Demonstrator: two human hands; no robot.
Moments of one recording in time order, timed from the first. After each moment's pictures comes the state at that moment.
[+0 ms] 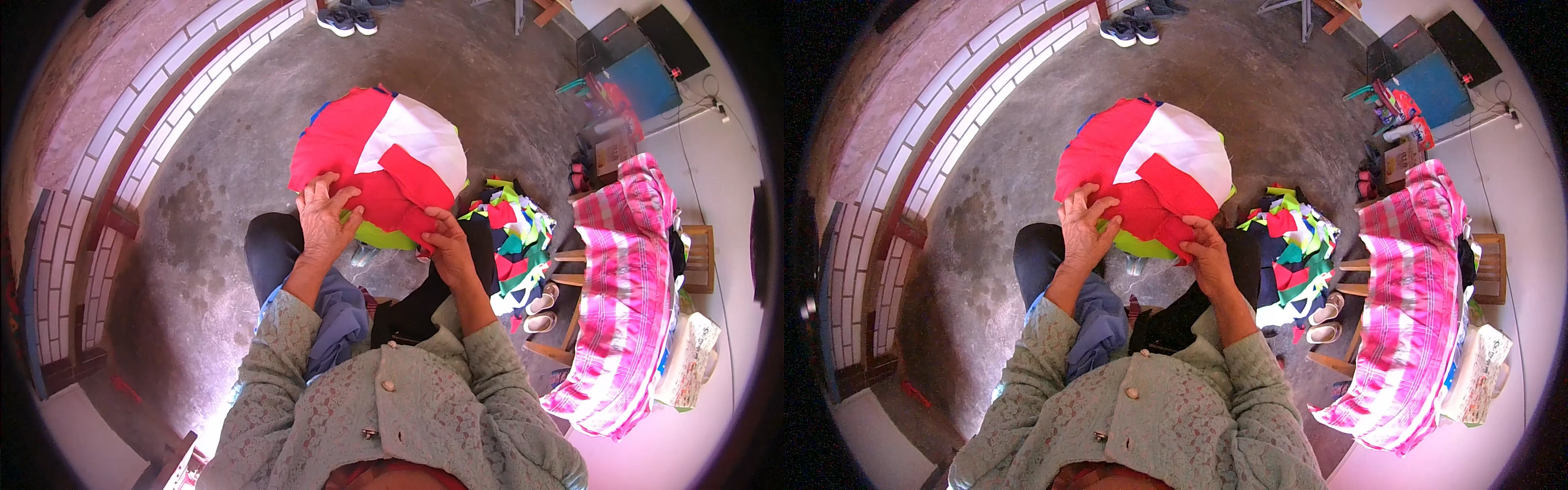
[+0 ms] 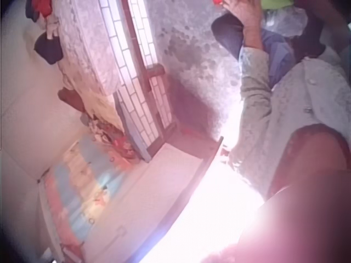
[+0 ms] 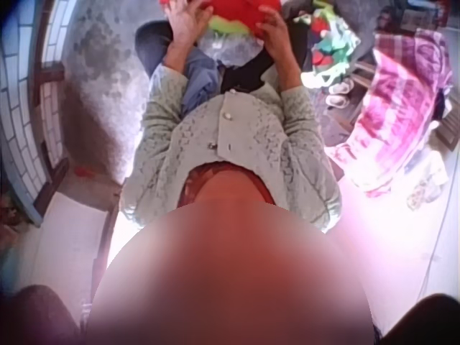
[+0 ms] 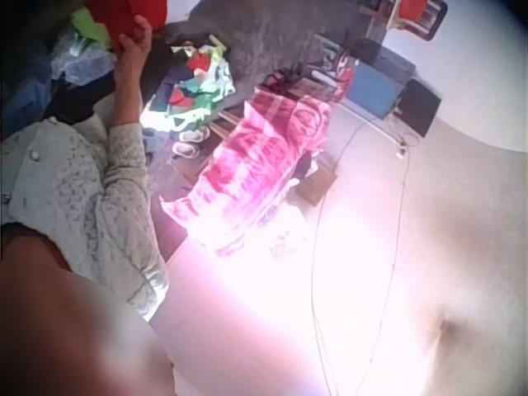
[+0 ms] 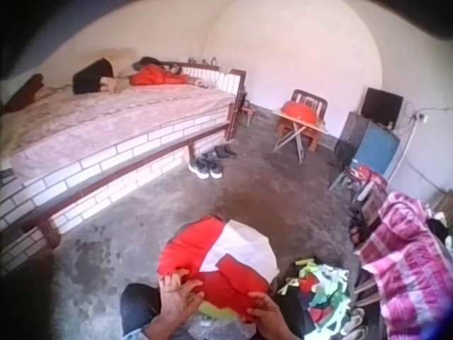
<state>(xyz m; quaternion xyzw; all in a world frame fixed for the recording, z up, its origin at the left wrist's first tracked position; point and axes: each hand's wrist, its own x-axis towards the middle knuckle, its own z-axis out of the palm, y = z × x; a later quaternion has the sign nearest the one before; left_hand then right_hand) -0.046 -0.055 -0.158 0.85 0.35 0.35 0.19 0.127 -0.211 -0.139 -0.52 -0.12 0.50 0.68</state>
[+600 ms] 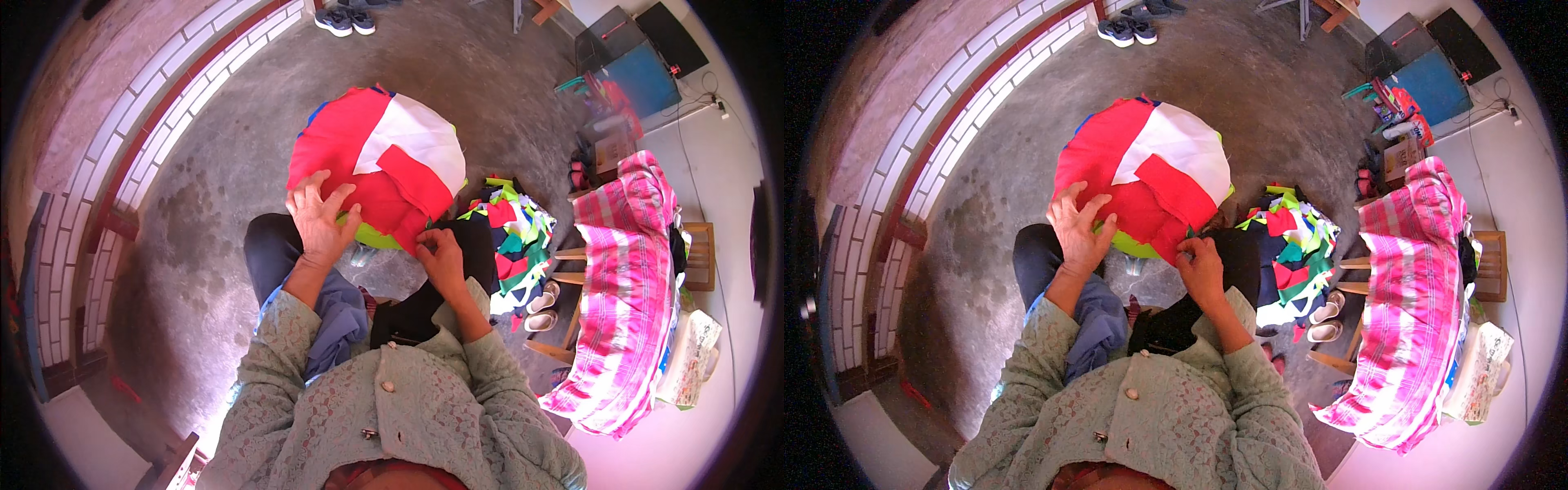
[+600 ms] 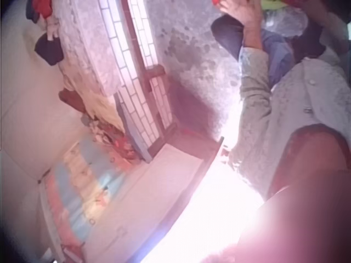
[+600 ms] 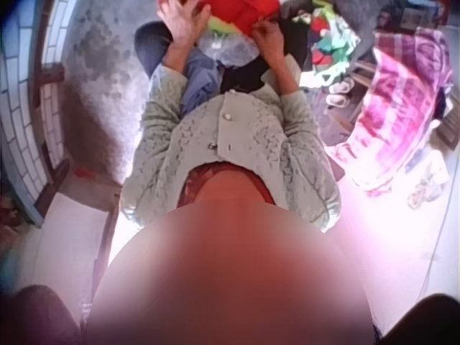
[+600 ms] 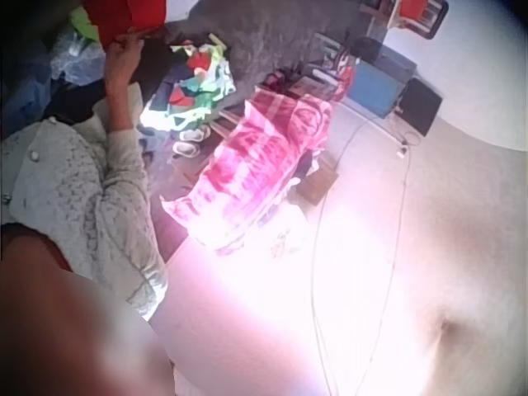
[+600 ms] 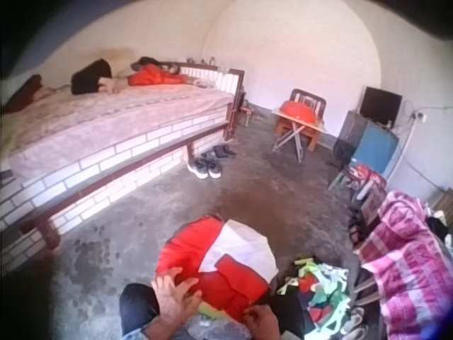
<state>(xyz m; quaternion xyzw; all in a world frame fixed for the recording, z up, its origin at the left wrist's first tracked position) -0.043 -0.061 -0.143 0.84 0.34 0.40 0.13 0.126 -0.237 -0.179 -0.81 -0.40 0.21 0.38</state>
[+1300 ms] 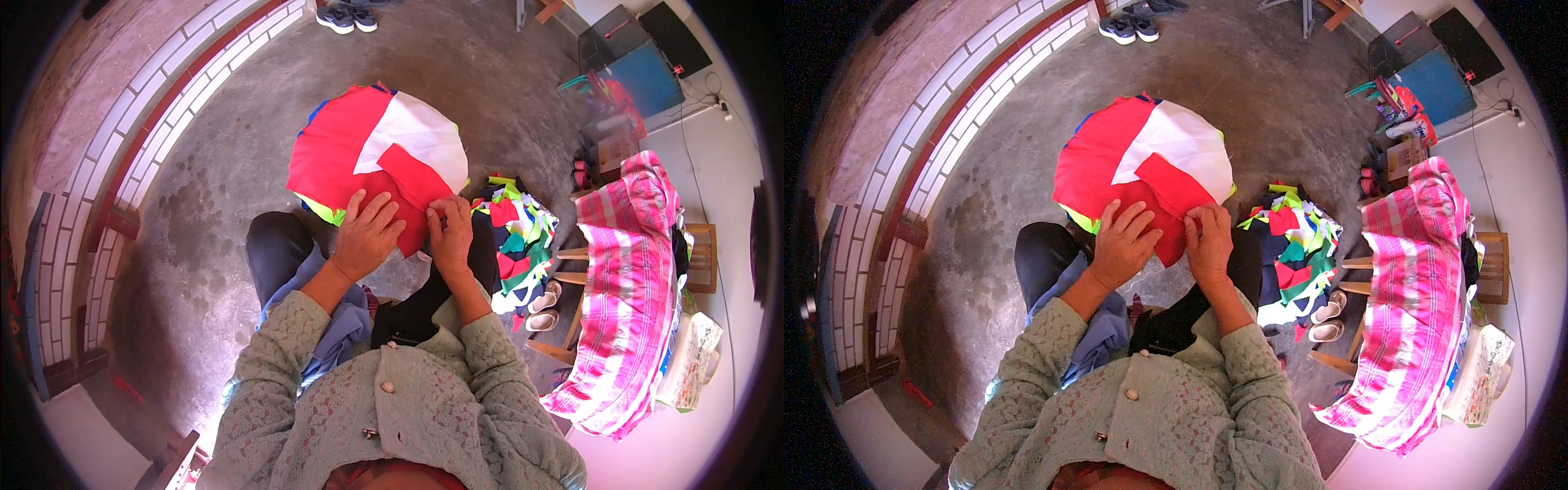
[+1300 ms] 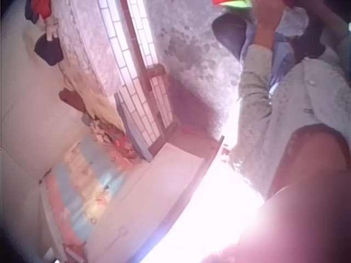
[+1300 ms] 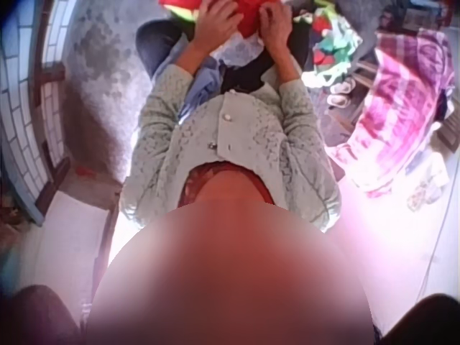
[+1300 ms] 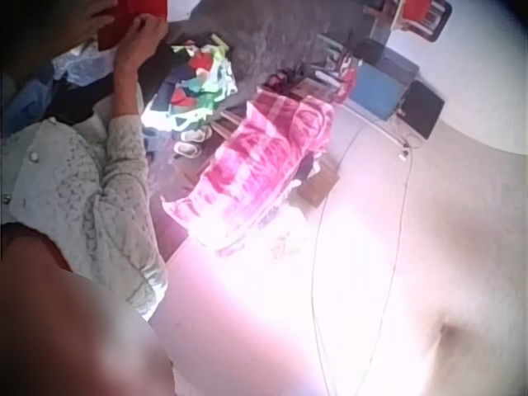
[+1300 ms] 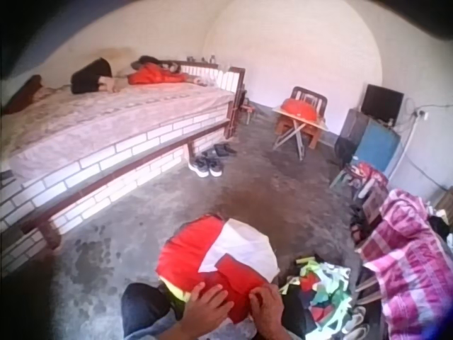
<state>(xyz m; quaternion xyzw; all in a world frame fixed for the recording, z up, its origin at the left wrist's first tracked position) -0.015 -0.091 -0.161 0.92 0.13 0.37 0.11 0.140 -0.198 -0.152 -0.80 -0.47 0.01 0.37</state>
